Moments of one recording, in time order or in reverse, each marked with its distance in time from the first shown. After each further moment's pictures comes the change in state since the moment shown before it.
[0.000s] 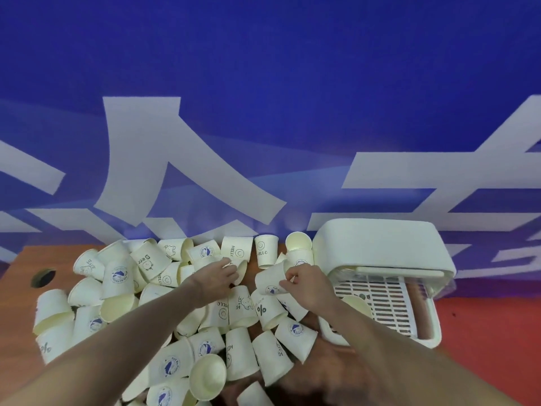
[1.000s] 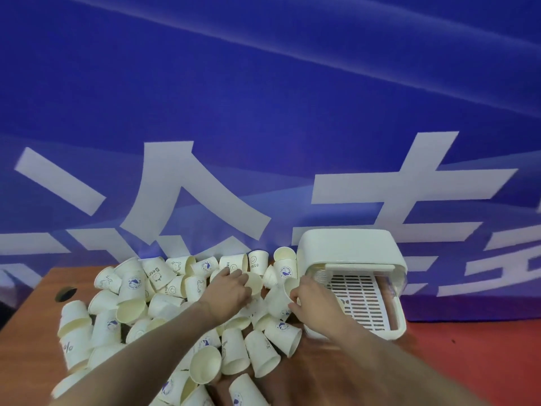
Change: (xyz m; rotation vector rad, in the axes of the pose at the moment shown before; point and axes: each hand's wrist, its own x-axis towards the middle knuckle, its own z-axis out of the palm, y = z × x) left_hand -0.051 0.040 -0.110 -0.397 0.391 -0.448; right_hand -0.106 0.012 -0.049 -0.397 0.110 -0.253
